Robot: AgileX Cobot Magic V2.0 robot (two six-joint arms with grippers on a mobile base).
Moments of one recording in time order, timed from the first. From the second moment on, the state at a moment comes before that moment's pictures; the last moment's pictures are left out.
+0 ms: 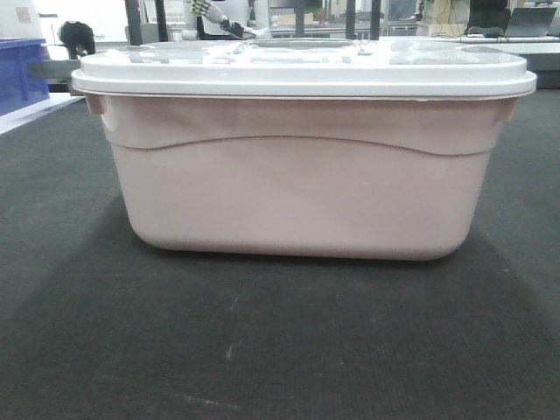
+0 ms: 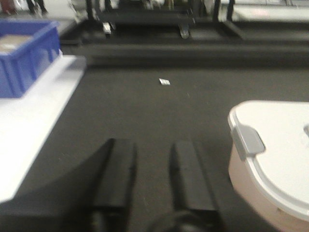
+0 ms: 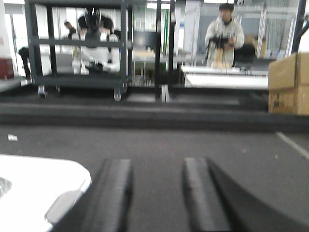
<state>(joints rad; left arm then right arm) -0.11 0.57 -0.72 -0.10 0.39 0.11 -0.01 0.41 -0.52 -0.06 0.09 0.09</state>
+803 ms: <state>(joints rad) -0.08 1.27 -1.31 -0.69 0.95 0.41 -0.03 1.05 -1.19 0.48 0.87 -0.06</state>
